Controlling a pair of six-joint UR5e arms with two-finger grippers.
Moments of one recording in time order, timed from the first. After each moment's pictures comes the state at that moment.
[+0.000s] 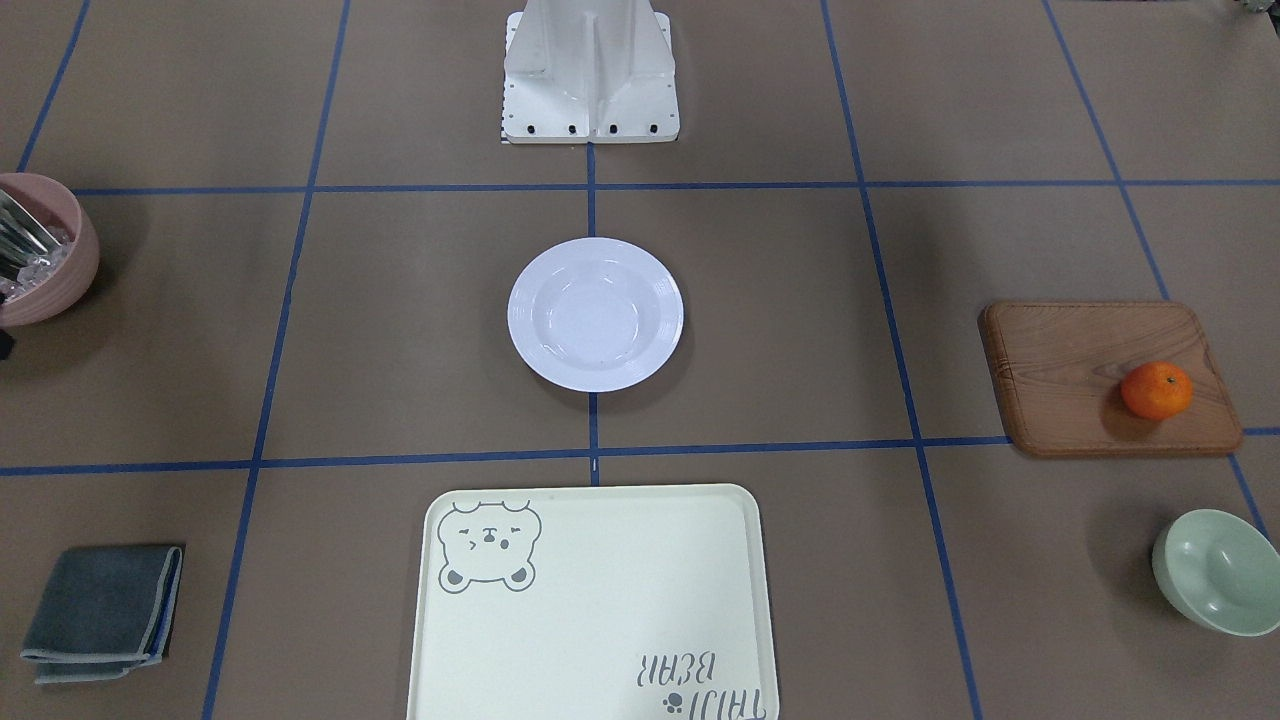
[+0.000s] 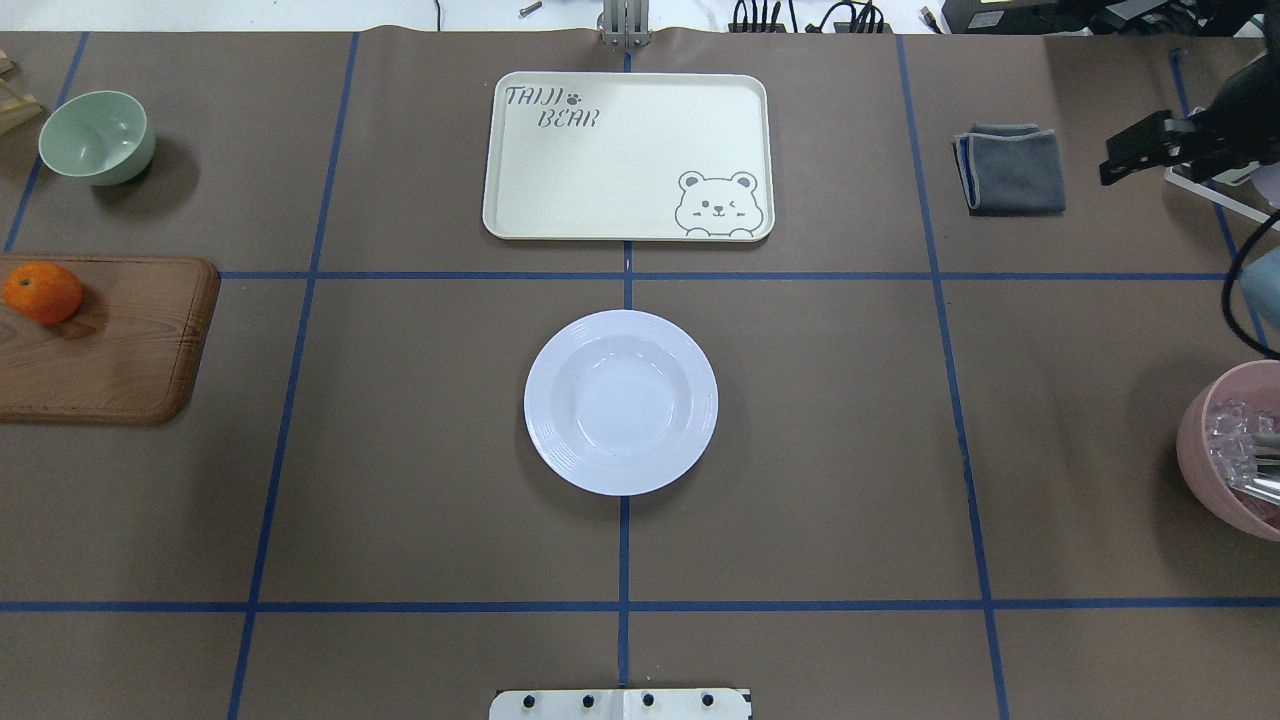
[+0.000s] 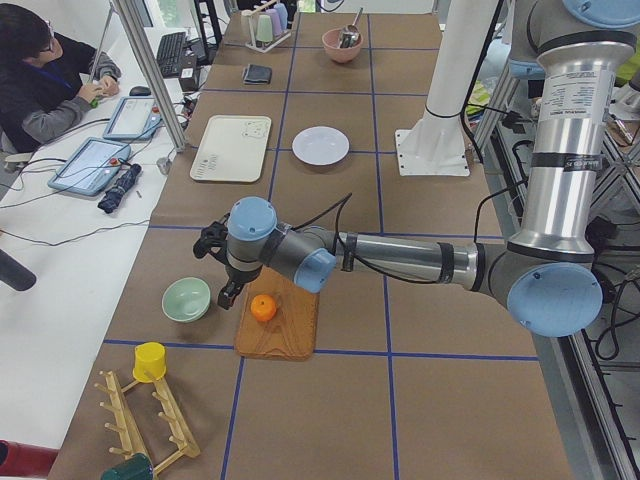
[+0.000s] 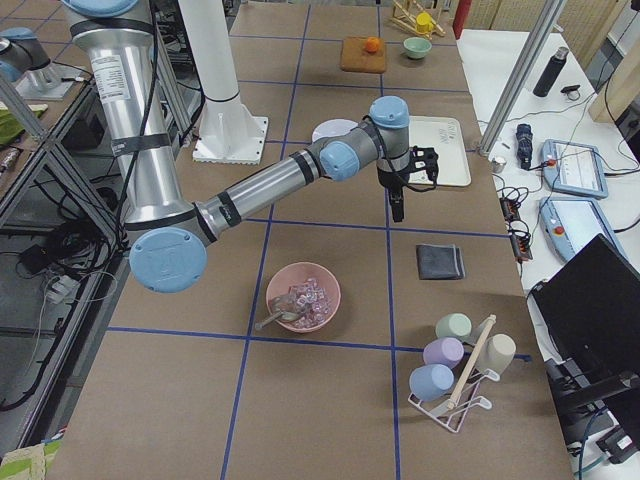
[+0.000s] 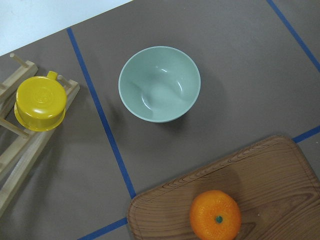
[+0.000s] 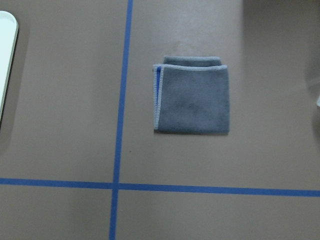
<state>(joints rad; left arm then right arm) -1.44 -1.63 -1.56 -2.04 -2.35 -0.09 1.14 -1.35 1.89 -1.50 2.13 0.69</state>
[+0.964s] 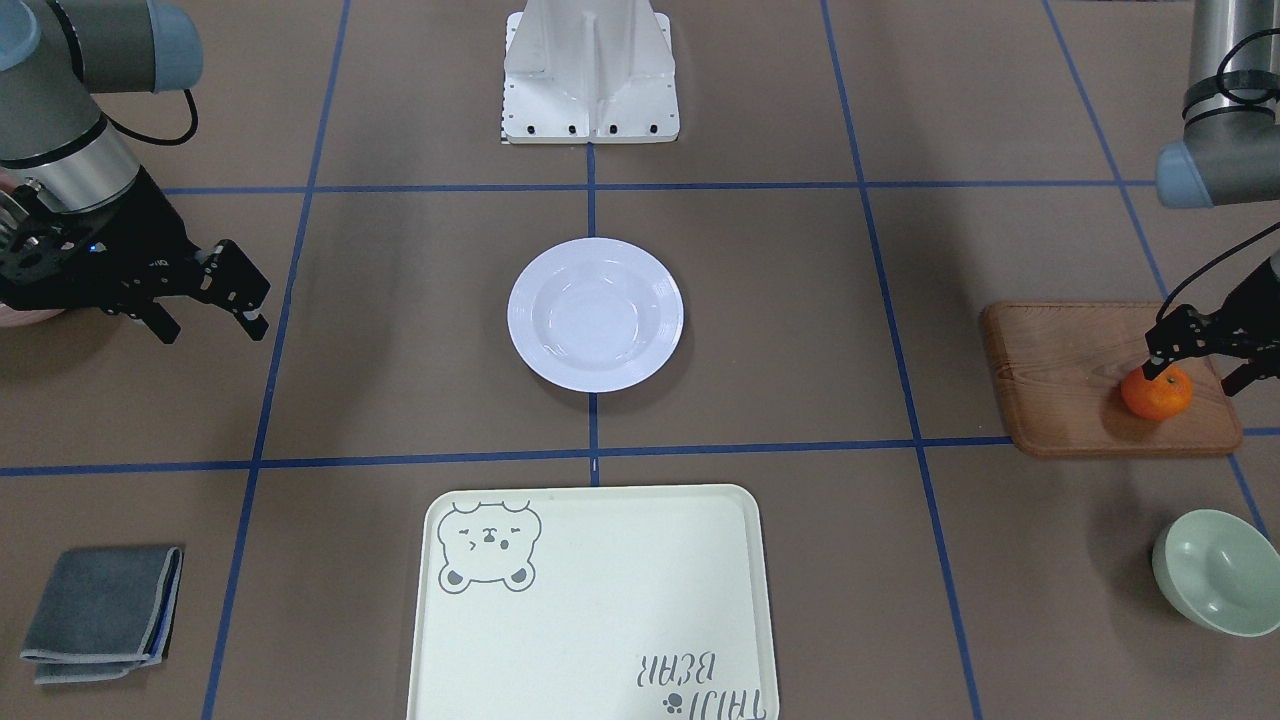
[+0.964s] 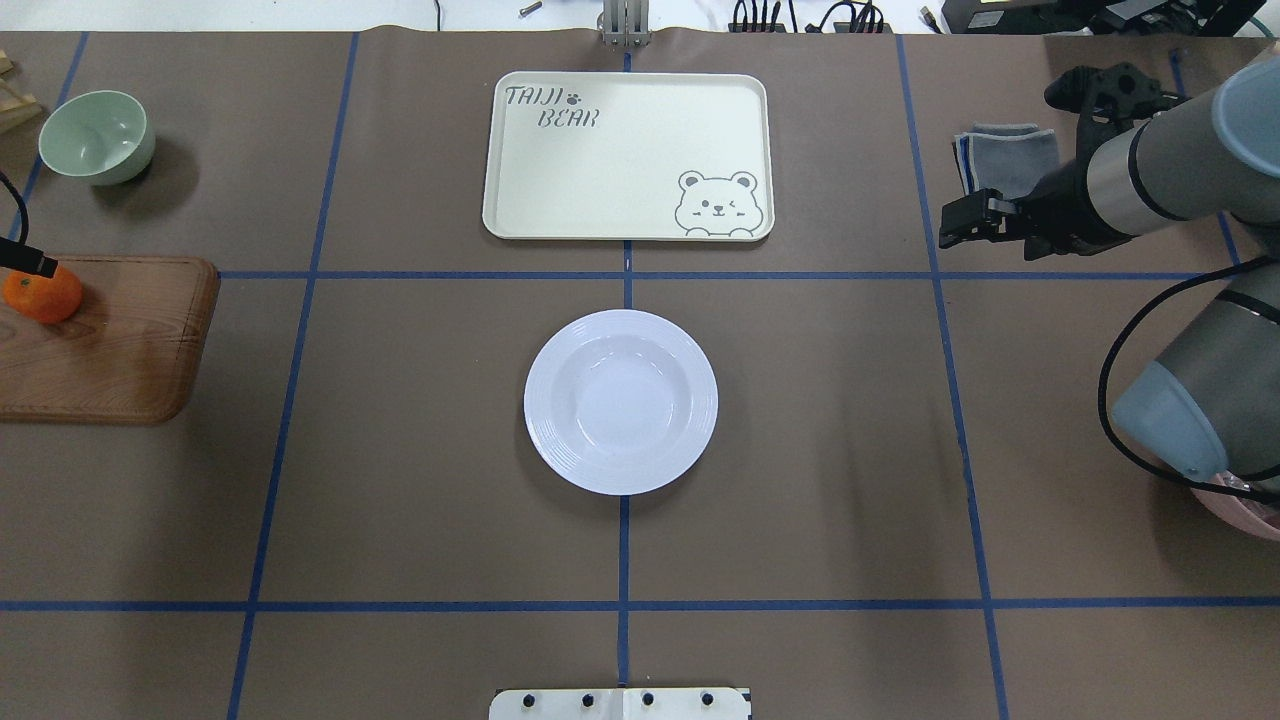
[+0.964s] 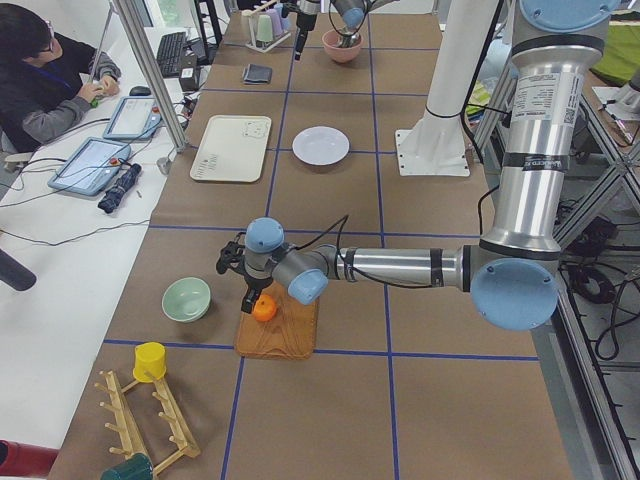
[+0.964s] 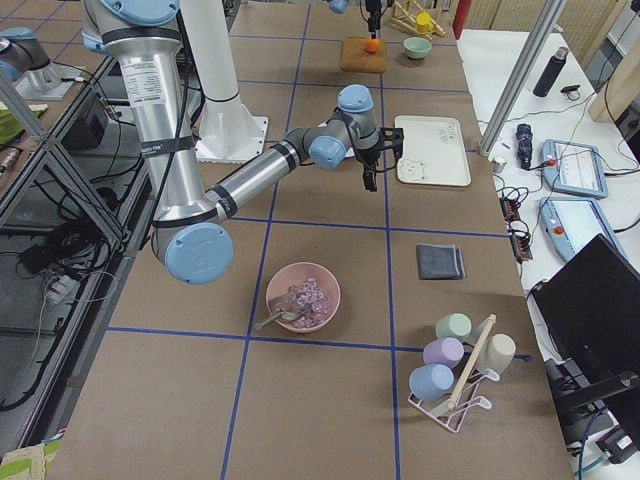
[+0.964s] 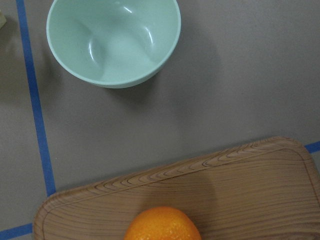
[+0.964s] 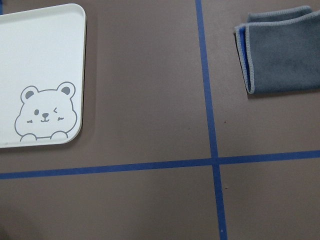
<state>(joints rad) -1.20 -1.65 -1.41 -2.26 -2.19 -0.39 0.92 -1.37 1.95 -1.30 2.02 1.07</state>
